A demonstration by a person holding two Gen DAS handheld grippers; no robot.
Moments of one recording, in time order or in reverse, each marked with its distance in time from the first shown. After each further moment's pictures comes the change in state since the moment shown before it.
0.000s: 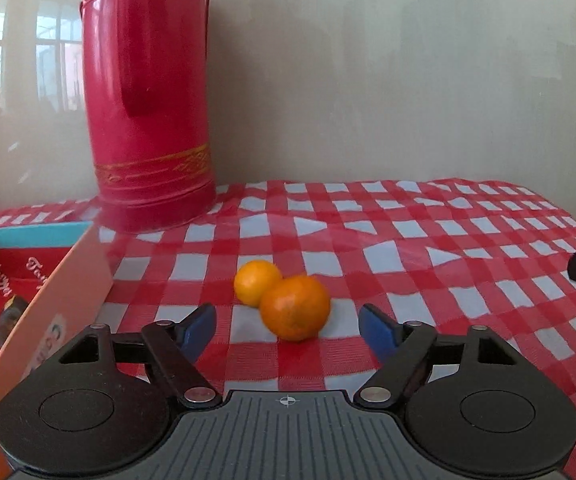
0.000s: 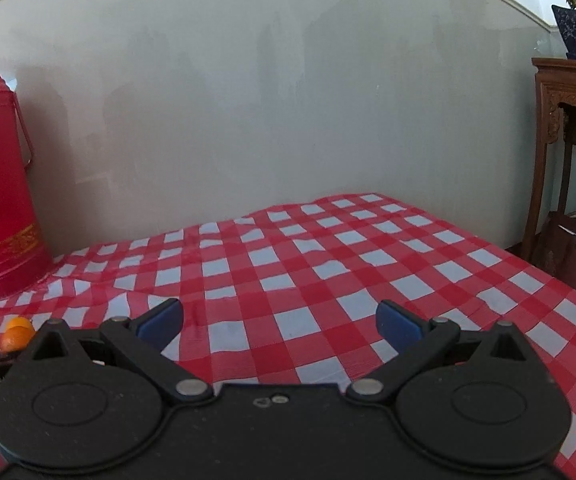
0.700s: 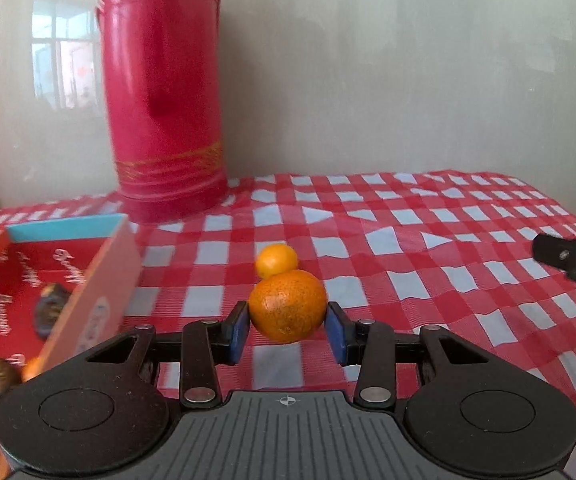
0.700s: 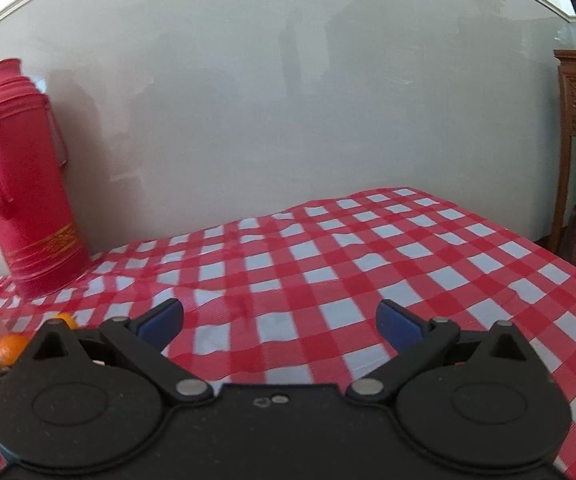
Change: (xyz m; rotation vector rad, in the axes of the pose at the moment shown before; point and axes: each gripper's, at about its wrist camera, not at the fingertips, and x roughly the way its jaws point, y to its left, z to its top) left arm -0.041 0.020 -0.005 0.015 0.022 -0.004; right arm -0.014 0.019 0.000 0.007 0.016 0.097
